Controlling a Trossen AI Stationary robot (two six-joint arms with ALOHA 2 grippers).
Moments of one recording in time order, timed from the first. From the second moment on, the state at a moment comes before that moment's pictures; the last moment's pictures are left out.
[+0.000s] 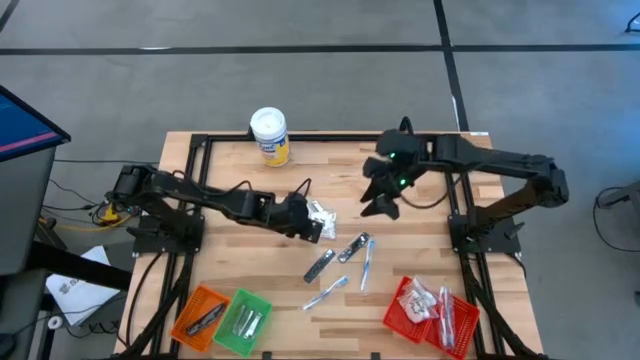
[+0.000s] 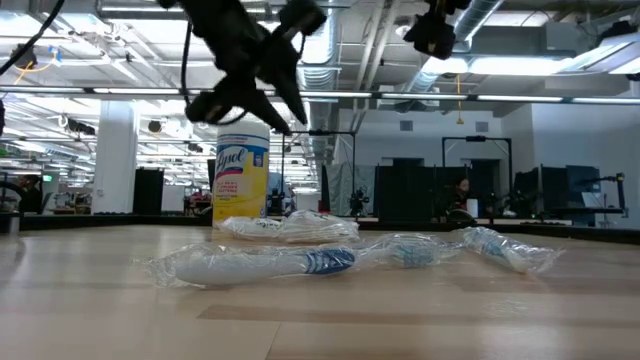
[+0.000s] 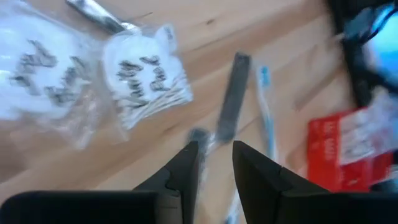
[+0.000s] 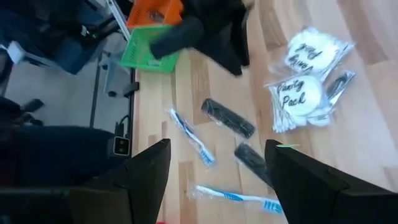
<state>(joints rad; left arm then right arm) -0.11 1.59 1.09 -0.39 -0.16 -1.22 -0.19 1.36 1.37 -0.86 -0.48 0.23</state>
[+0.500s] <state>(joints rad) -0.11 1.58 0.76 0.04 -0.13 -1.55 -0.34 1.10 1.01 -0.37 -0.81 0.50</state>
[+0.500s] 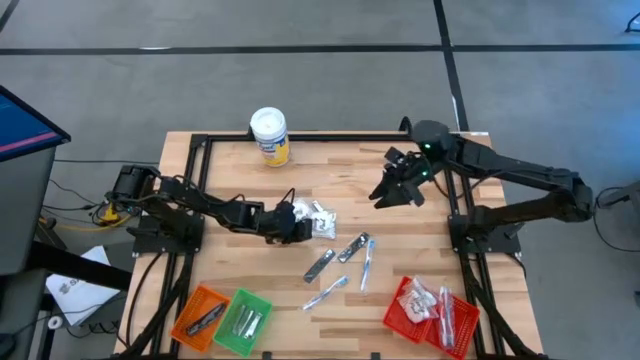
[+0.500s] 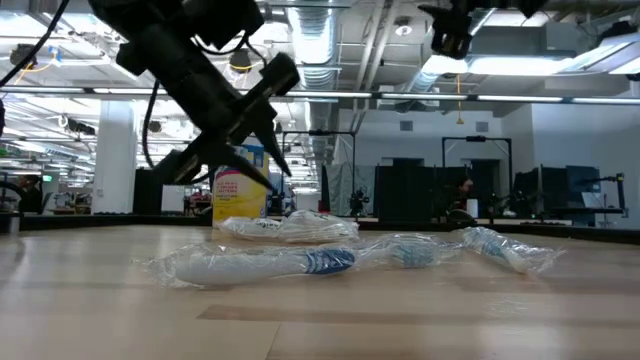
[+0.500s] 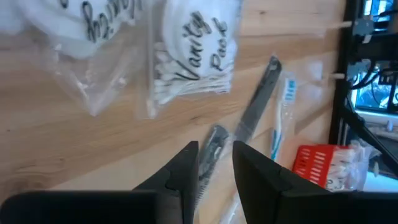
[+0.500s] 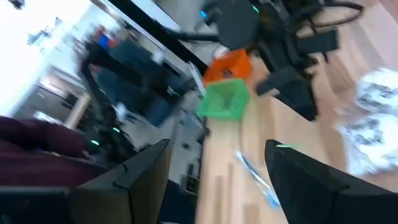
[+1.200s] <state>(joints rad) 0.02 1.66 0.75 0.03 0.03 -1.42 -0.34 1.03 0.93 -0.13 -0.76 0.64</state>
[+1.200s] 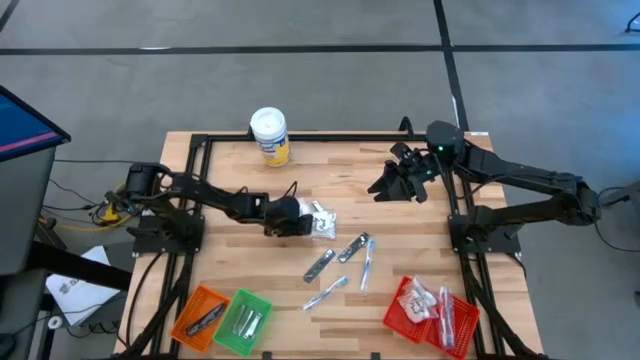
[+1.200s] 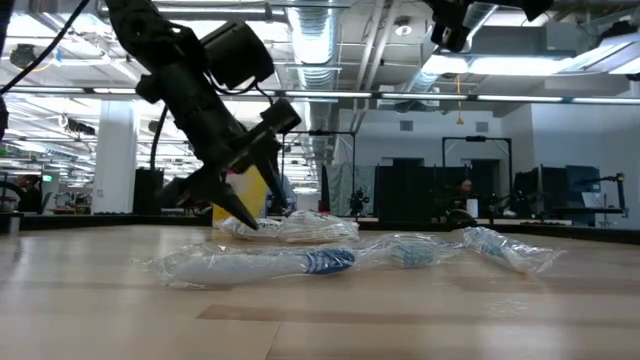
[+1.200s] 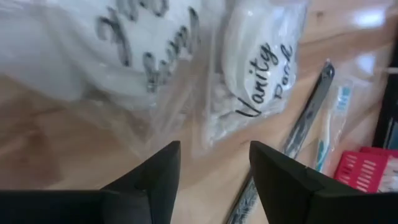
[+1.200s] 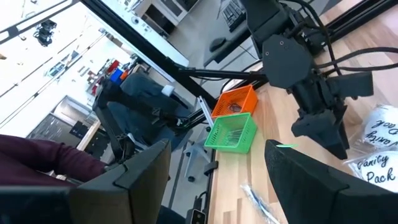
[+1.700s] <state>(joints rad) 0.02 1.78 0.75 0.21 0.06 -1.39 -0.34 1.04 0.93 -0.13 -0.76 0.66</state>
